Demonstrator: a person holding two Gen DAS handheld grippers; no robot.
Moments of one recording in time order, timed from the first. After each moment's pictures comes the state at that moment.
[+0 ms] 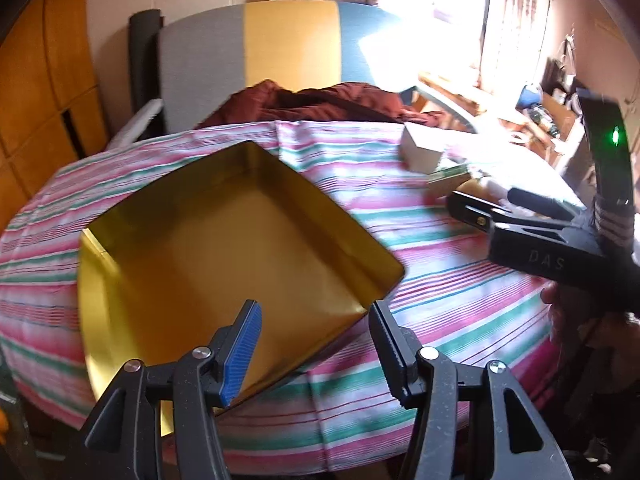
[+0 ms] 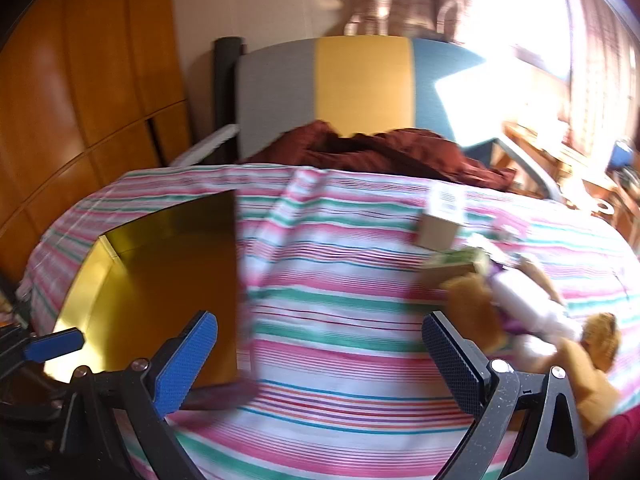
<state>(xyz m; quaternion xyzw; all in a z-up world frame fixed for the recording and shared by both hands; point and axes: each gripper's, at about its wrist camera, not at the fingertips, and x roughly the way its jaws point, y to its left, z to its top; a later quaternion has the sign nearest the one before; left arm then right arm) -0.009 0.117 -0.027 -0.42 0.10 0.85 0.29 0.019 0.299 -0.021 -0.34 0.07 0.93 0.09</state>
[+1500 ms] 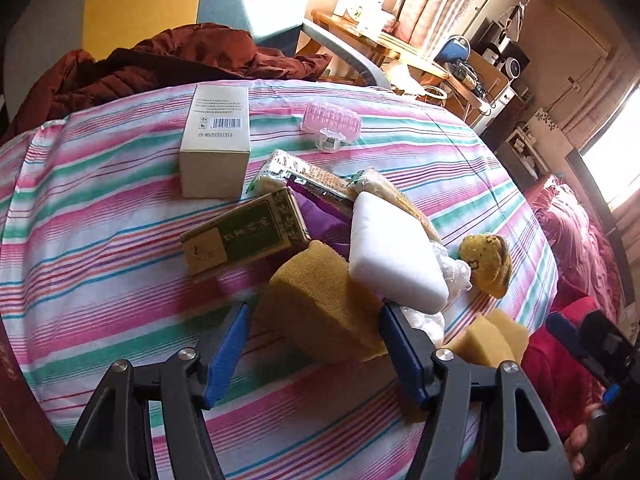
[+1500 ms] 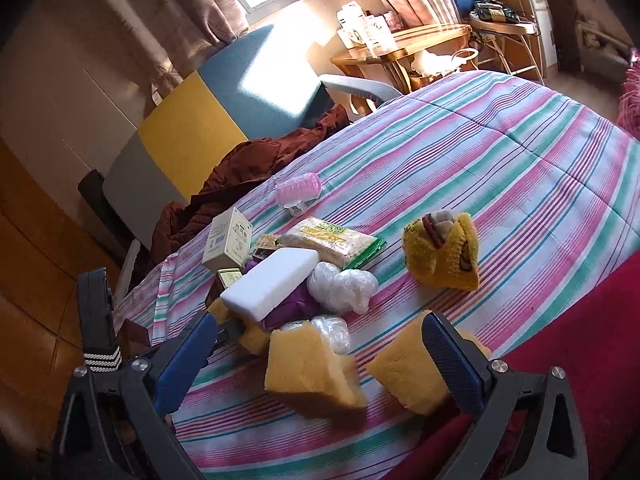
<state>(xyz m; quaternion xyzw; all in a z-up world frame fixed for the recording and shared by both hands) -0.068 0.390 -0.077 -0.52 0.09 0.73 0.44 0.144 0.525 -0.021 -0.30 0.36 0.86 0.23</state>
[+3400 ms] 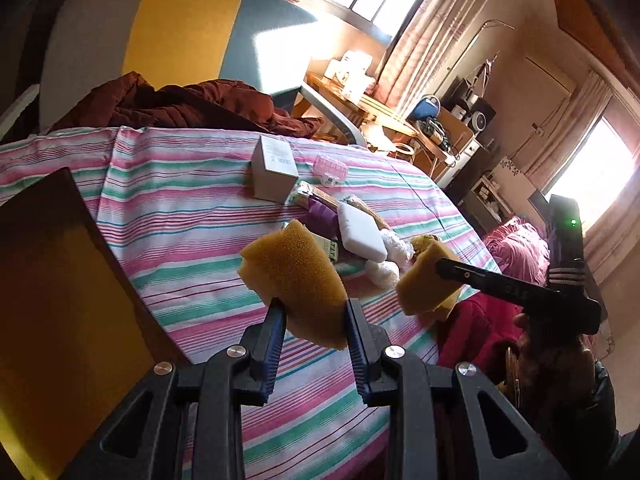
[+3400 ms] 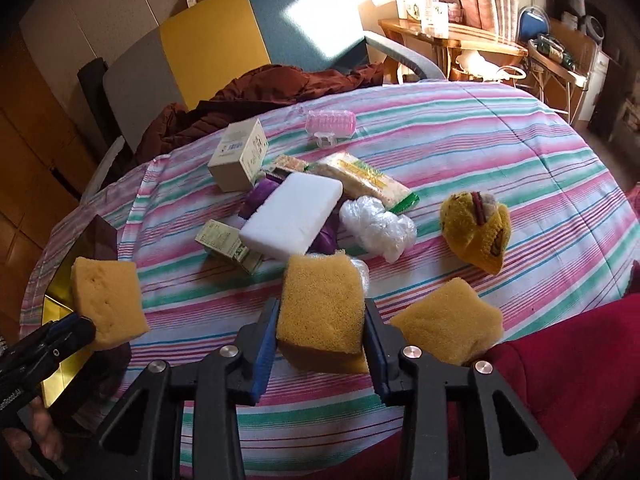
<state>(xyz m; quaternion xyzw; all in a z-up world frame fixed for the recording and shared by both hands) -0.034 0.217 -0.013 -0.44 0.00 0.76 0.47 0.105 0.468 -0.018 -0.43 0.22 0.85 0.21</state>
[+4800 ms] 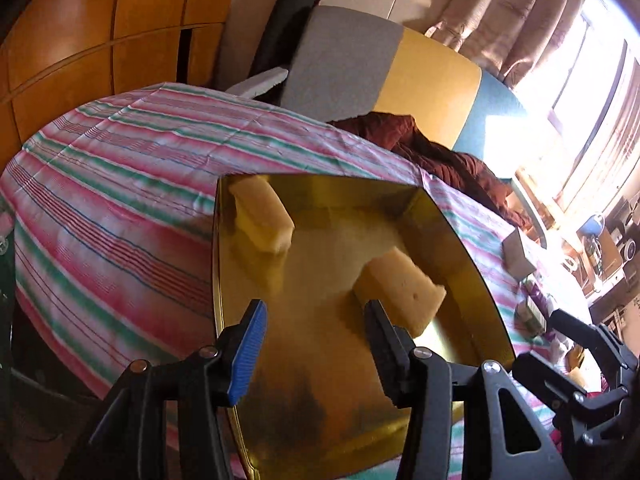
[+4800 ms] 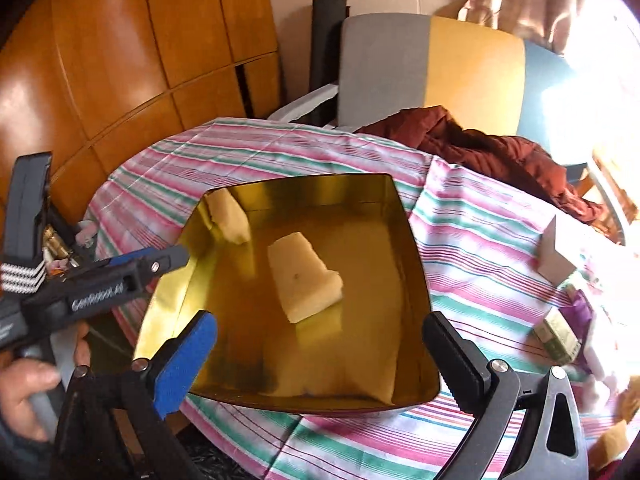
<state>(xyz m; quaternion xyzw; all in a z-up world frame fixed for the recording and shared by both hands) -0.089 -0.031 -0.037 -0.44 -0.08 0.88 0.14 -0.027 0.167 0.004 -0.41 0.01 0.91 -0.06</state>
